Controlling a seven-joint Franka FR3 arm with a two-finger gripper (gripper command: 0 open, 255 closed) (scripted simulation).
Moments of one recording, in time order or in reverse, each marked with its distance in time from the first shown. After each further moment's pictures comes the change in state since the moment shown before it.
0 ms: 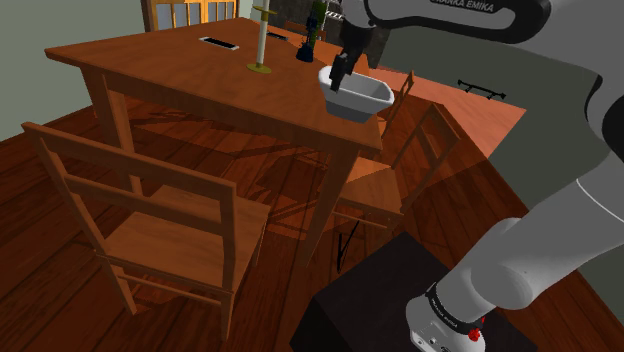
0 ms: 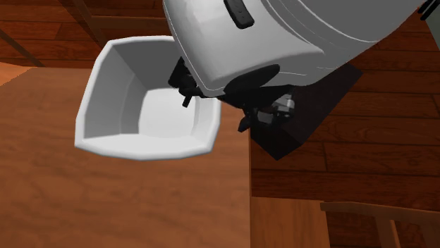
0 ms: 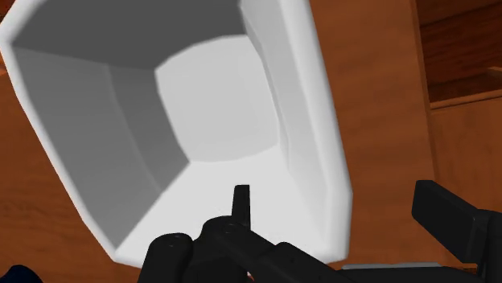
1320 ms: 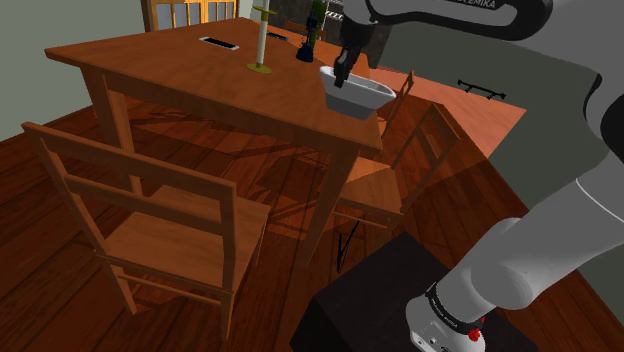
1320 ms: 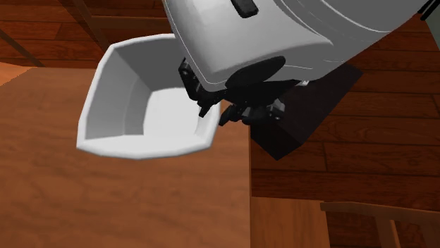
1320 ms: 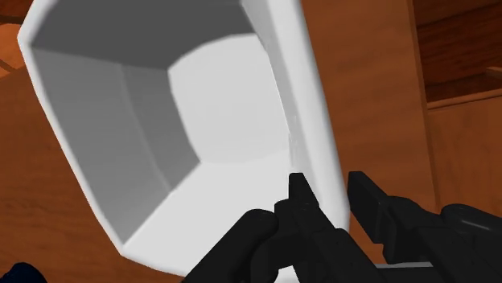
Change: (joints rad) arm 0.001 0.004 0.002 0.023 0.000 -0.019 -0.003
